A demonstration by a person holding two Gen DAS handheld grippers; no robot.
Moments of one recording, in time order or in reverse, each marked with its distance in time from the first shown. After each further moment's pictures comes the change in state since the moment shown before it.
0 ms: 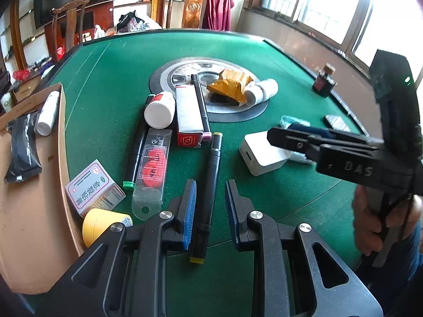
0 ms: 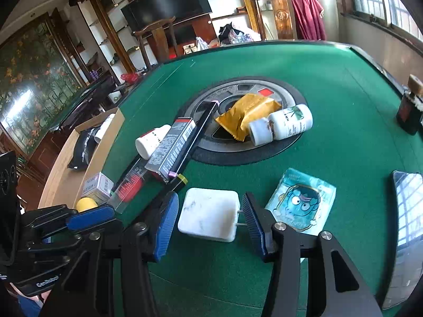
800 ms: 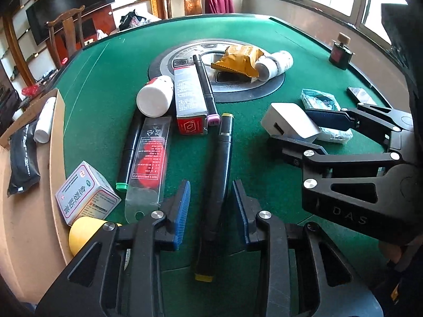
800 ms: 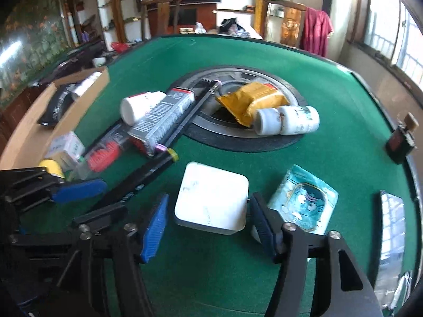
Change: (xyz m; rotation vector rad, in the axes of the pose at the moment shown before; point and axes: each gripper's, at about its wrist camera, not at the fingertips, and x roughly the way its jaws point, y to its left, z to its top) left arm 0.036 -0.010 -0.005 0.080 0.048 0.132; right arm 0.029 0.028 -0.016 -0.205 0.051 -0.214
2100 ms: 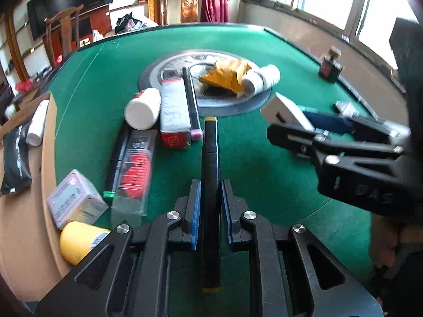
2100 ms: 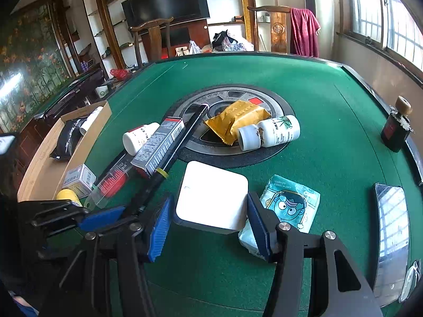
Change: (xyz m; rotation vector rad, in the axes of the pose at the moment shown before) left arm -0.013 -0.001 0.010 -0.056 -0.047 -0.085; right arm -0.024 -0.028 0.005 0.132 -0.083 0.092
